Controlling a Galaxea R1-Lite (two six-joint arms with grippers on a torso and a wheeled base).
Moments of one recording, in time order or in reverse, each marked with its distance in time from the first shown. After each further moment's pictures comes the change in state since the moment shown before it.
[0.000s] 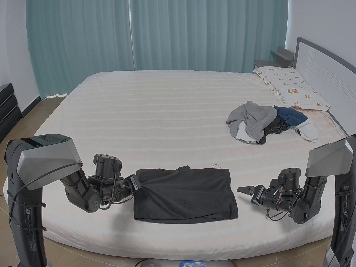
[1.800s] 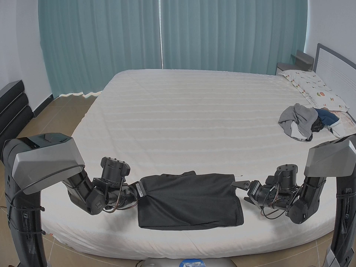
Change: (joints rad) left arm -0.071 -0.043 0.007 0.145 0.066 -0.003; right arm 0.053 -0.044 -0.020 -0.002 -0.011 0.127
